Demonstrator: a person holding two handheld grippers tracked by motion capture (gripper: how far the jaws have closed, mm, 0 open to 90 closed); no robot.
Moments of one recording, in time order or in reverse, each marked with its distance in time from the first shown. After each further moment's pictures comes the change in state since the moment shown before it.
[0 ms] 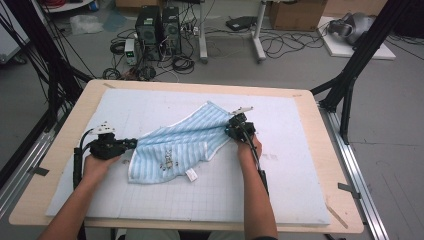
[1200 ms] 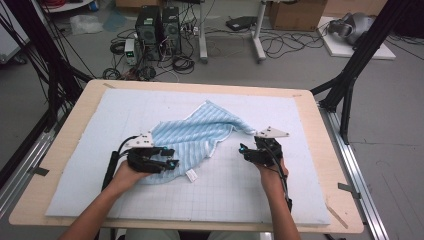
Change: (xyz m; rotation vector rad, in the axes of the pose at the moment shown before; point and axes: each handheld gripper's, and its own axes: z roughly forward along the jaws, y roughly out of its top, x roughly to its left) left arm -0.112 0.020 0.052 0.011 -0.396 0.243; right arm -0.007 -0.074 -0.103 -0.177 0.021 0.051
